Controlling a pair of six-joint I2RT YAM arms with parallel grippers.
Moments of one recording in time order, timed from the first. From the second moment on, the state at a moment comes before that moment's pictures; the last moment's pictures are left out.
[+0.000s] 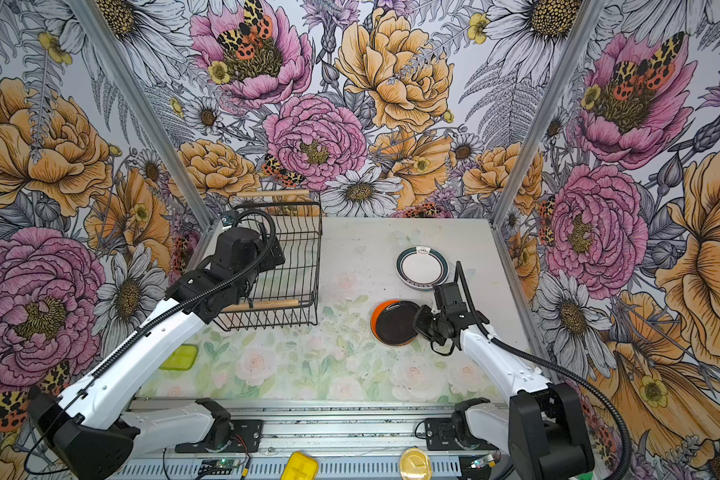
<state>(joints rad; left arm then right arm) -0.53 1.20 1.27 -0.60 -0.58 -0.52 0.21 1.18 0.64 -0.53 -0.31 0.77</state>
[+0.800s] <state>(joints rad) -0.49 1.19 1.25 -0.60 -0.54 -0.52 0.33 1.33 0.78 -0.66 -0.10 0.72</state>
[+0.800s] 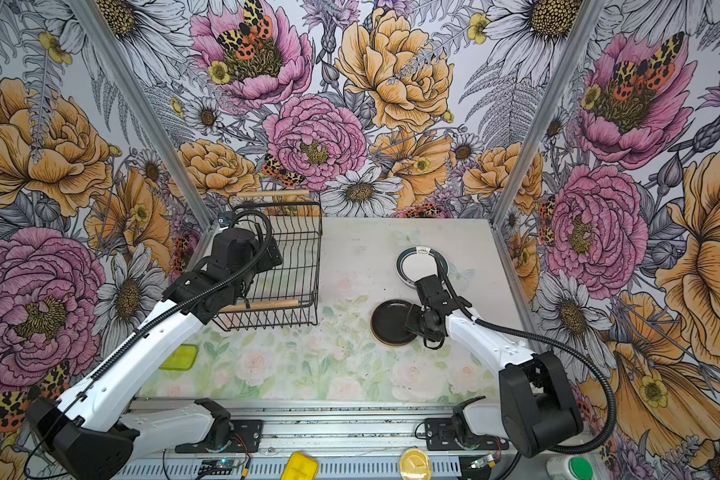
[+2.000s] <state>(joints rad) -0.42 1.13 1.21 -0.60 -0.53 -0.47 0.46 1.52 0.95 -0.80 0.11 0.66</state>
